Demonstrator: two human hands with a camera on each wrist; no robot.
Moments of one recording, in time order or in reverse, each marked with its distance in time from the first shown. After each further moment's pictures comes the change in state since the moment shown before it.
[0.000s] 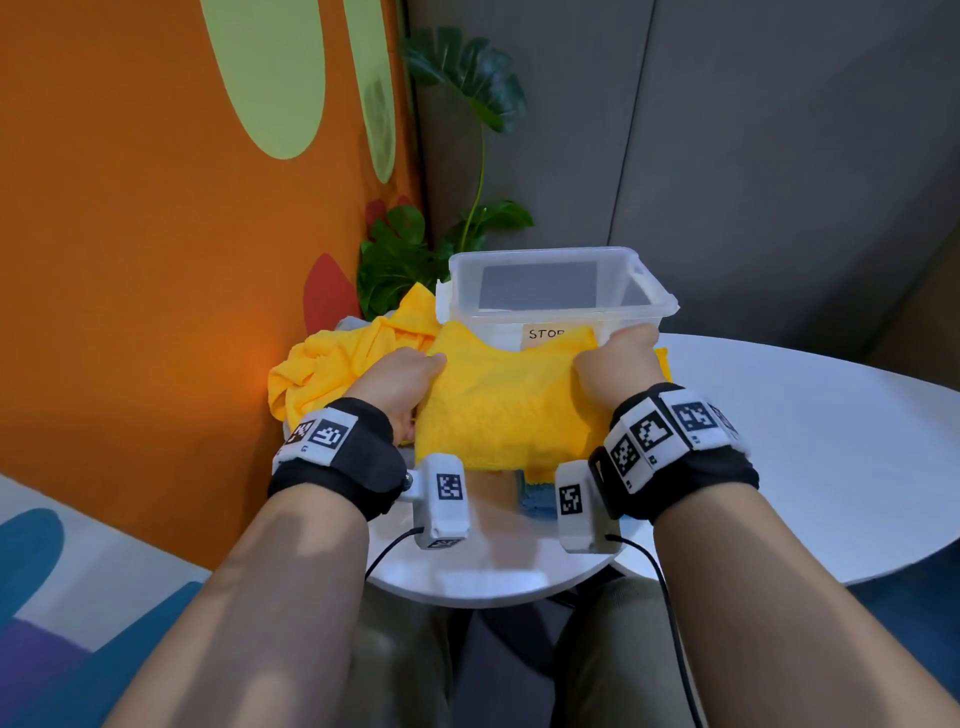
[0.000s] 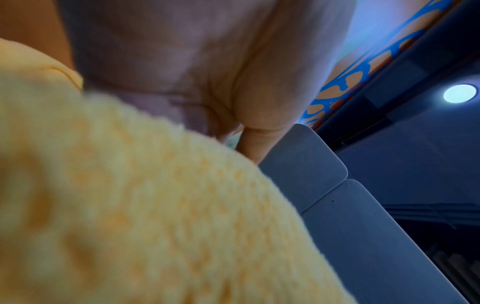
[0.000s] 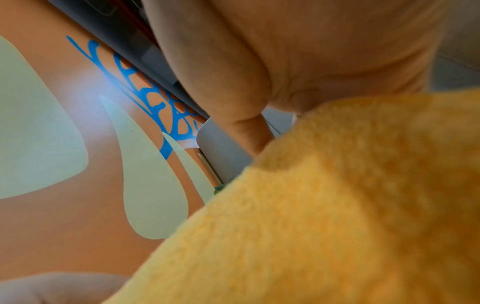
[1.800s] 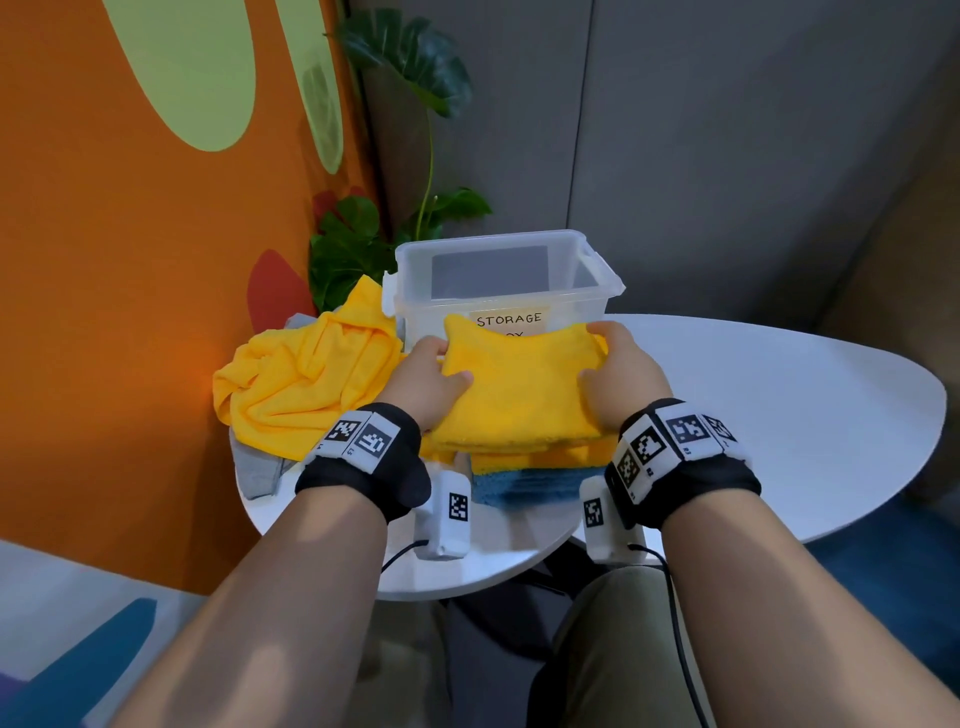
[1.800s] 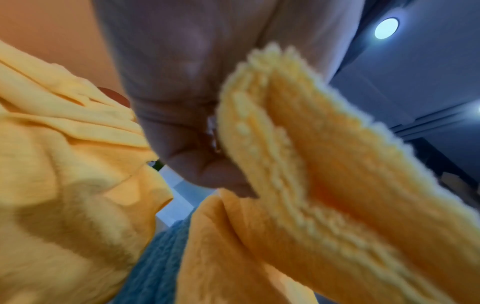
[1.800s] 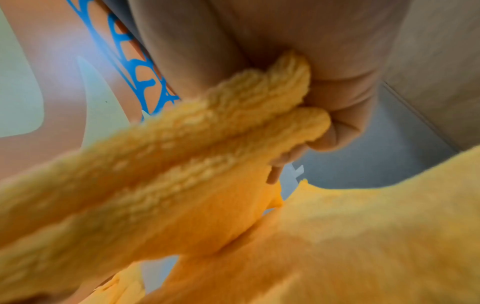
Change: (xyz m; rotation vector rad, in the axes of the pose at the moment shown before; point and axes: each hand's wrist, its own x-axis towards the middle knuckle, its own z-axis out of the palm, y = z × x) left_hand 0.010 -0.012 0.066 0.437 -0.004 0.269; right_hand 0.024 0.067 -0.031 -0.152 -0.015 -0.131
